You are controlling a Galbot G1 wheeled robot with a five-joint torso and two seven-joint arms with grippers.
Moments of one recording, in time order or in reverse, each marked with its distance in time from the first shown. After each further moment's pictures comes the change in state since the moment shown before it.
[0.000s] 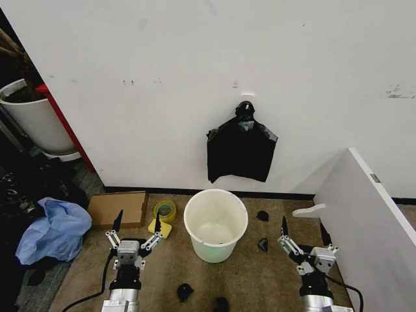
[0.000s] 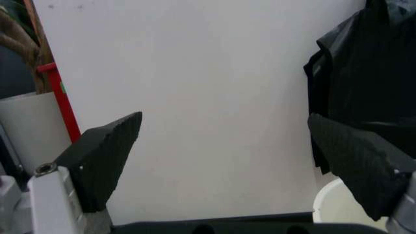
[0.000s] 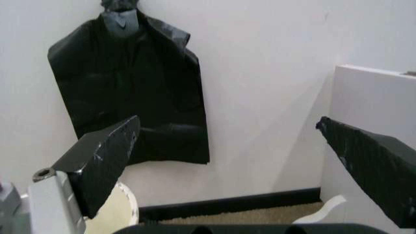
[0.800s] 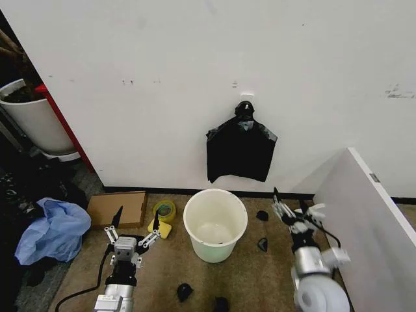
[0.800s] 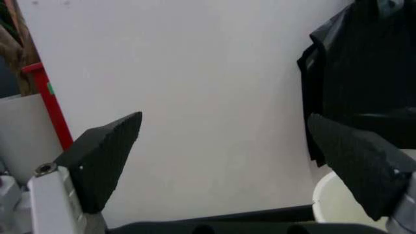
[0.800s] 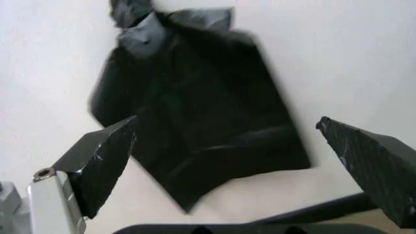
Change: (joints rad) left arm -0.002 0.086 -0.030 0.016 -0.072 -0.015 0.019; right arm 0.446 -0.168 -0.056 -0.123 0.631 -0.335 -0.100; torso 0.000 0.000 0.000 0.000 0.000
